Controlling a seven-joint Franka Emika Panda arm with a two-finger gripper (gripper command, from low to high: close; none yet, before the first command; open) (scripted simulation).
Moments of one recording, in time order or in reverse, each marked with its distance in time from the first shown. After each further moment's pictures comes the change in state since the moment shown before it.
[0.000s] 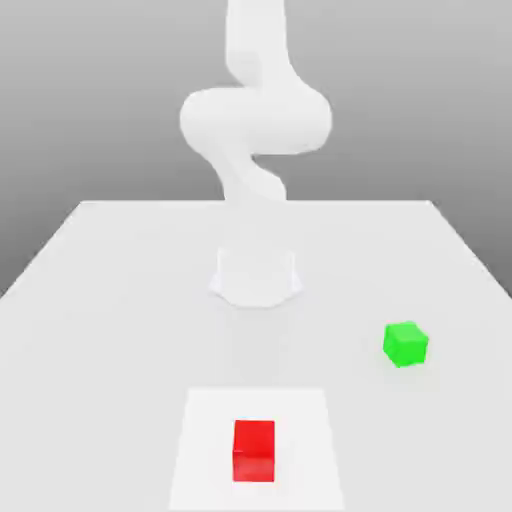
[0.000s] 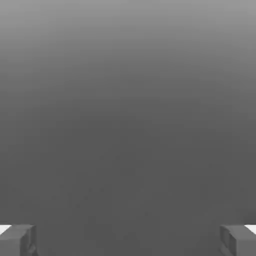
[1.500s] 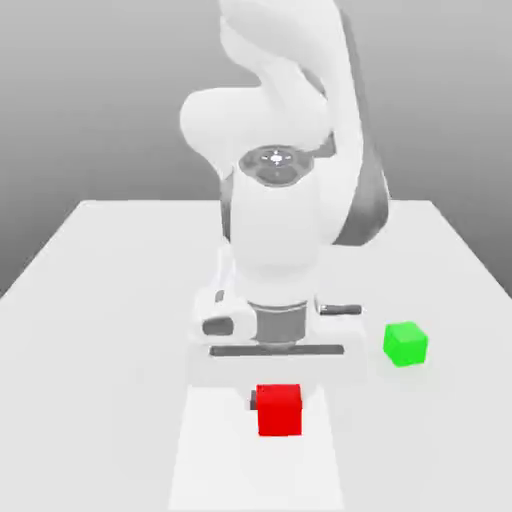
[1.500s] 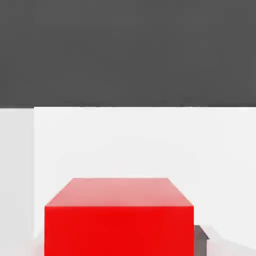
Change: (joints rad) arm 0.111 0.741 0.099 -0.336 0.106 0.364 -0.002
